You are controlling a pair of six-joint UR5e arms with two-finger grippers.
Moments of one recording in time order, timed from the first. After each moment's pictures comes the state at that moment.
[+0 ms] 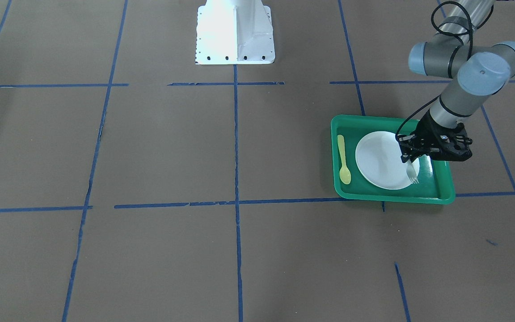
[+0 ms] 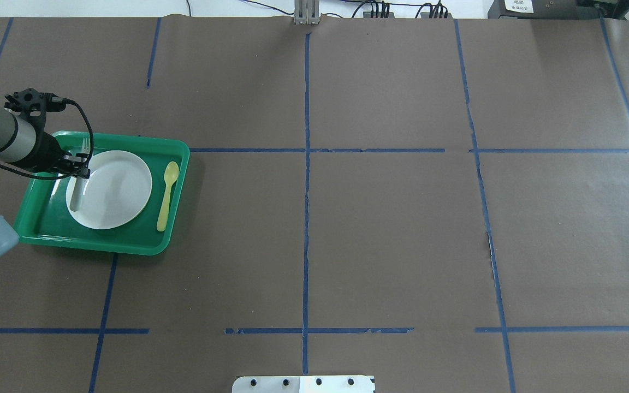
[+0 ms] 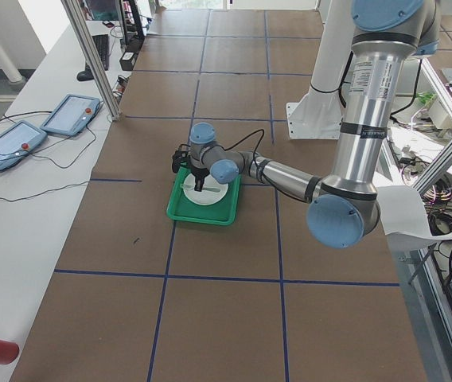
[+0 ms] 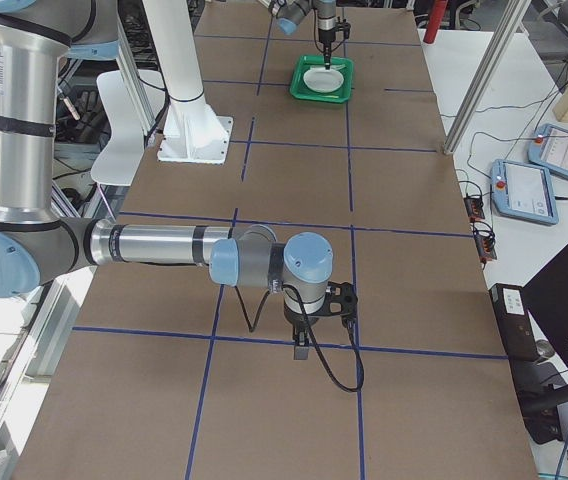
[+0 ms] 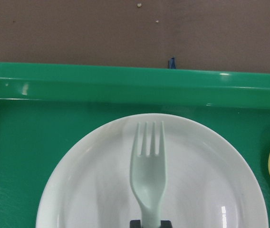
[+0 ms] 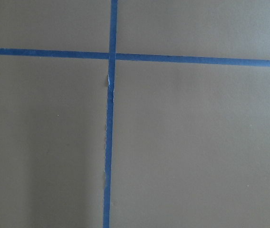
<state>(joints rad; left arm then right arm) -0.92 -1.72 -1.65 -2.04 -2.08 -0.86 1.60 -1.70 1.73 -1.63 2.29 -0.06</state>
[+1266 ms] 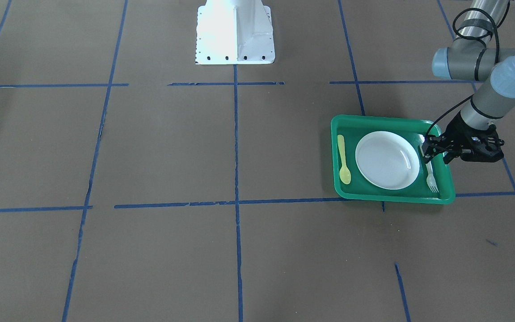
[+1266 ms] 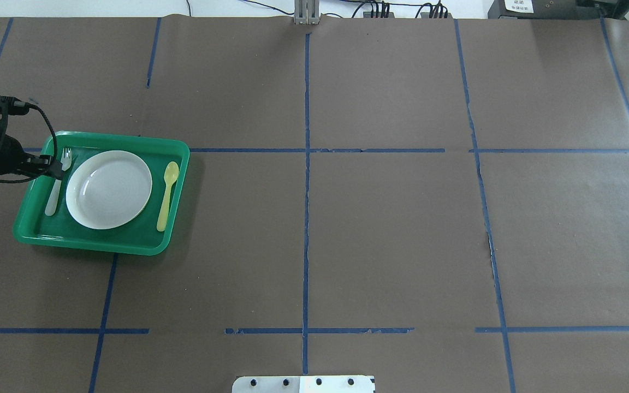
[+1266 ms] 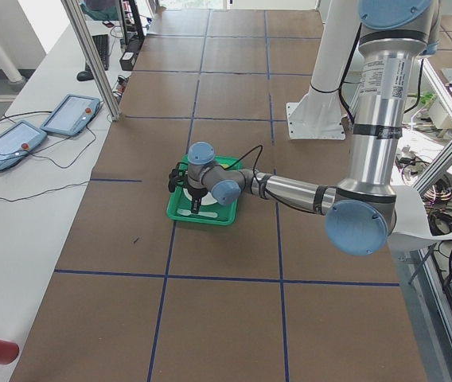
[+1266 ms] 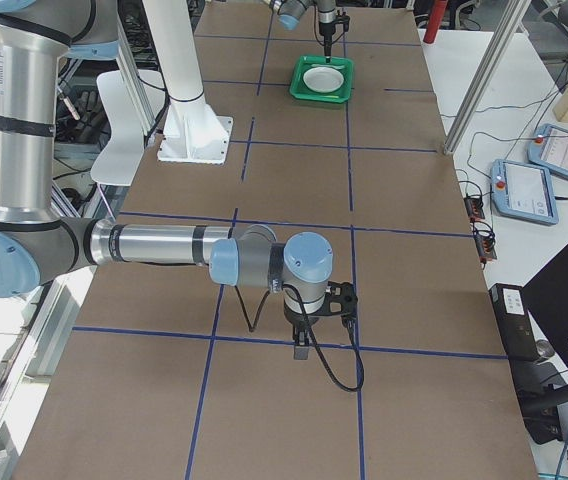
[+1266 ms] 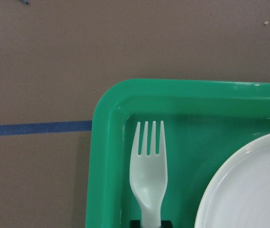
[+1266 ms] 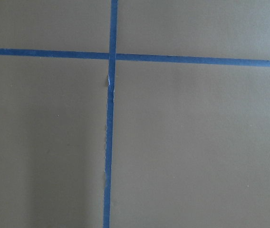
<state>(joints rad) -0.96 -1.65 -1.61 -2.13 -2.11 -0.79 1.60 -1.70 1.73 -1.63 2.29 -0.06</state>
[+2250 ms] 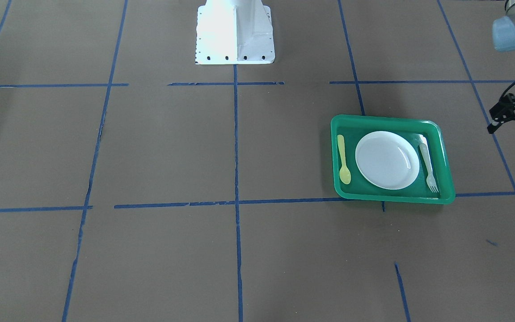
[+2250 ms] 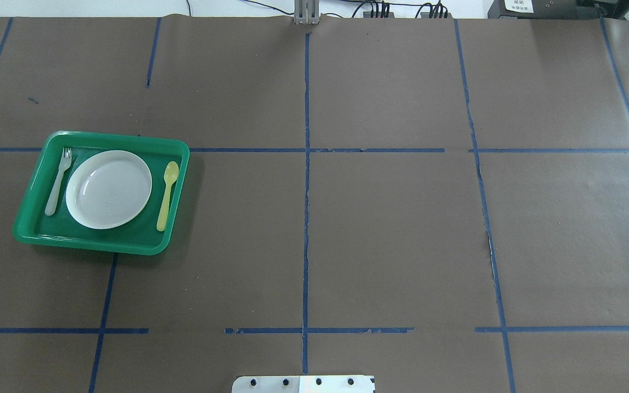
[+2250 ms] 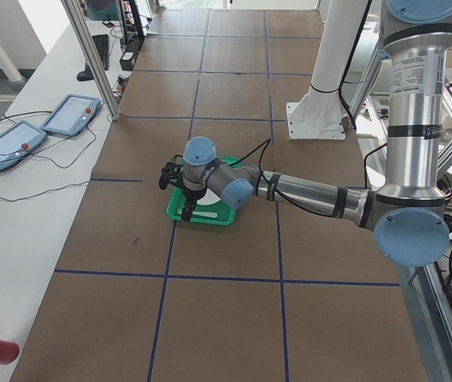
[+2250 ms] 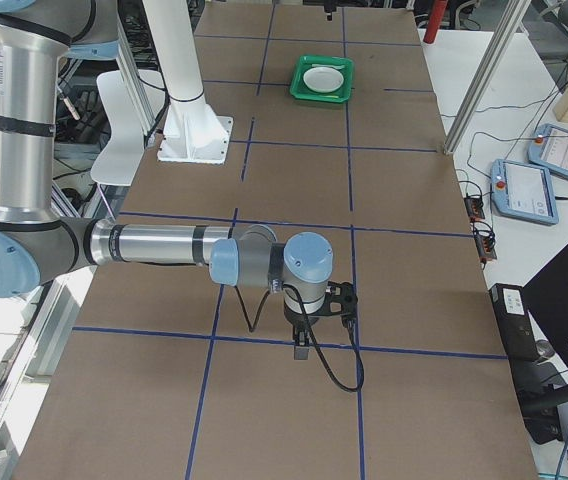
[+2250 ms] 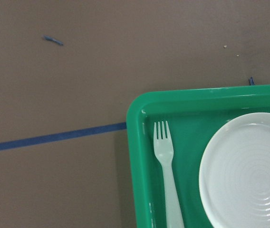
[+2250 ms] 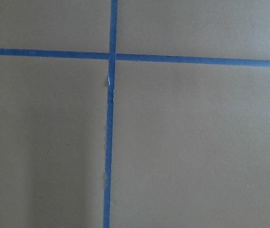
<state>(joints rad) -1.34 -1.53 -1.80 -1.88 -2.27 -0.25 1.60 -1.70 1.73 -1.63 2.29 -0.06</state>
